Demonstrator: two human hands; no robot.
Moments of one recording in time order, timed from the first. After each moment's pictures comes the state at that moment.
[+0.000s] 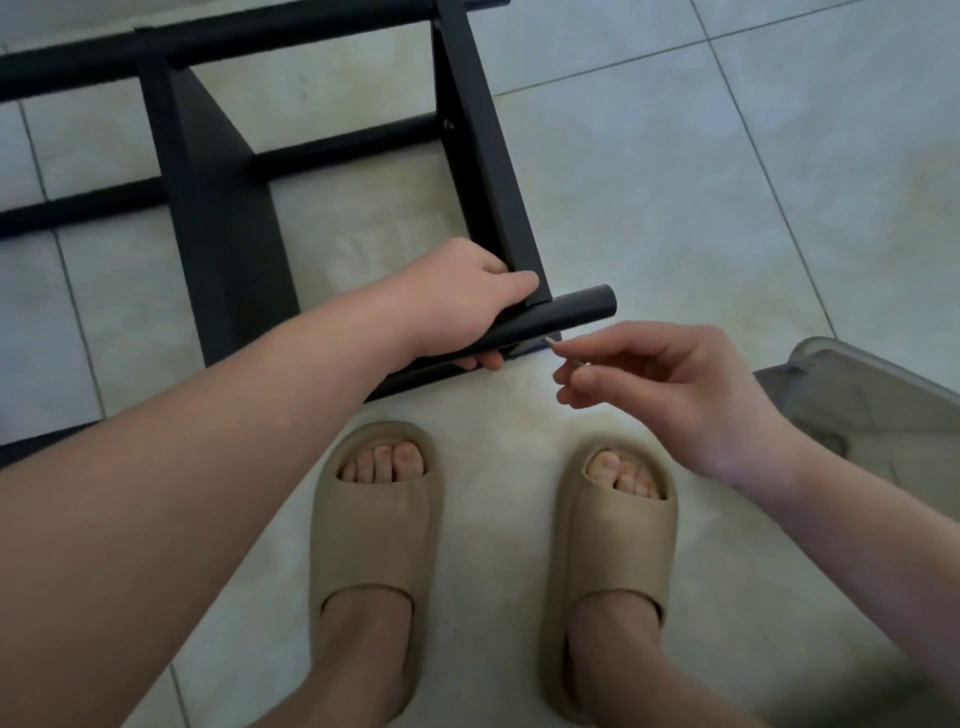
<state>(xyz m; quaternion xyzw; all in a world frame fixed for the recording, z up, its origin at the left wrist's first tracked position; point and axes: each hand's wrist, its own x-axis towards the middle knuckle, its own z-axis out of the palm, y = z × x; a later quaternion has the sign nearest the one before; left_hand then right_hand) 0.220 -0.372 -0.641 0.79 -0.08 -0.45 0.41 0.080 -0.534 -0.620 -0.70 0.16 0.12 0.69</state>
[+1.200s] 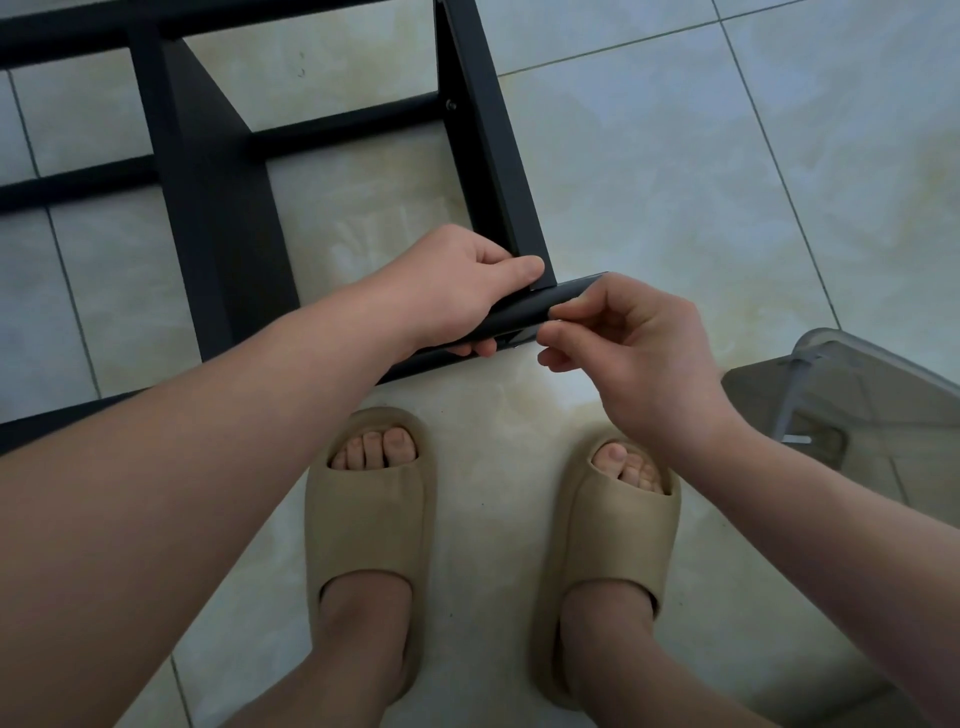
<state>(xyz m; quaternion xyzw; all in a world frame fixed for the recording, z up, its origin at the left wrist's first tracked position) 0.213 -0.369 -0.637 0.78 -0.07 -0.43 0.44 0.098 -0.512 -0.641 -0.77 0.22 0.04 0.60</state>
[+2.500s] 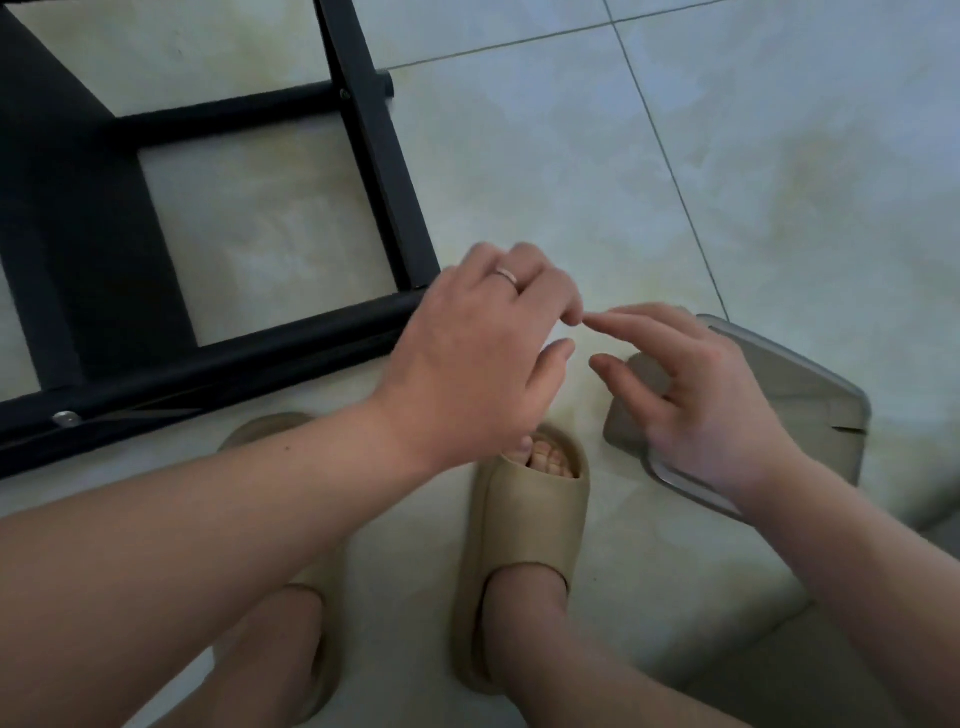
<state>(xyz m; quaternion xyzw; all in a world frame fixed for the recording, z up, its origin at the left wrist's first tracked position) 0.134 -0.423 -0.621 0.84 -0.43 -0.06 0.34 0.031 -0.609 -0.619 -0.95 0.08 0.02 0.29</state>
